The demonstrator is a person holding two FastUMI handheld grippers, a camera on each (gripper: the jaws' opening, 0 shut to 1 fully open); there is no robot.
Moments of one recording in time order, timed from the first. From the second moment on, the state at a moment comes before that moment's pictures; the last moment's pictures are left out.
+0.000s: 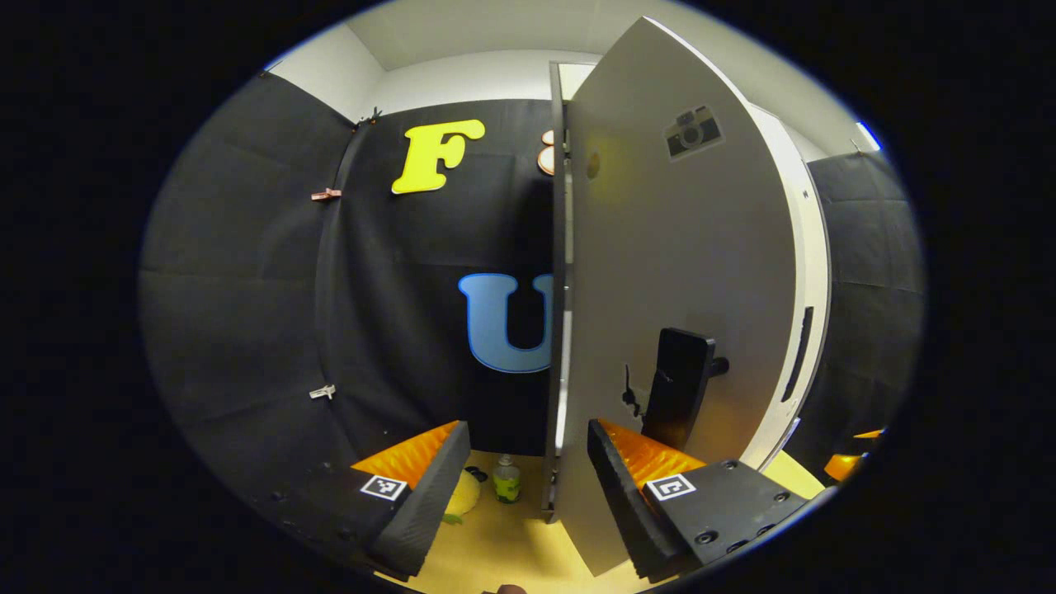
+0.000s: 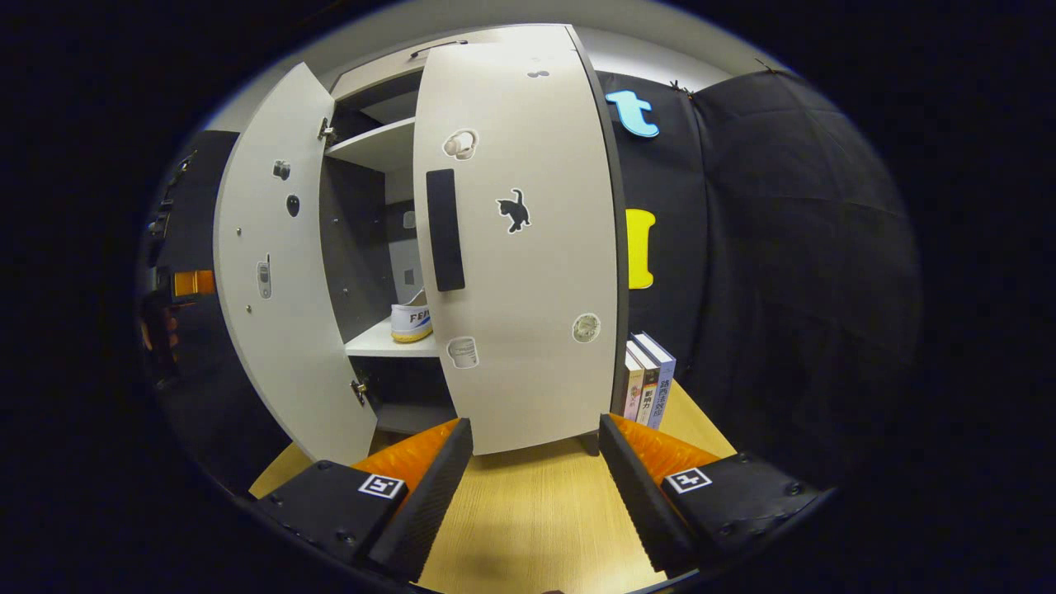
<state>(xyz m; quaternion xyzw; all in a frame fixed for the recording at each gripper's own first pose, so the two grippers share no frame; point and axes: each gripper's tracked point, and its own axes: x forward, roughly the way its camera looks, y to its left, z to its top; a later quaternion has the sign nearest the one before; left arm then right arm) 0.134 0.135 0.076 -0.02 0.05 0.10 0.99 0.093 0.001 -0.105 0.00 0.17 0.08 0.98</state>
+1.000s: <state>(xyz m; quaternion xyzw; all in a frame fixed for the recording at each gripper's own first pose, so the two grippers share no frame) 0.109 -0.013 0.062 0.00 0.02 0.08 1.00 0.130 -0.024 -0.077 -0.01 0.13 0.15 0.98</state>
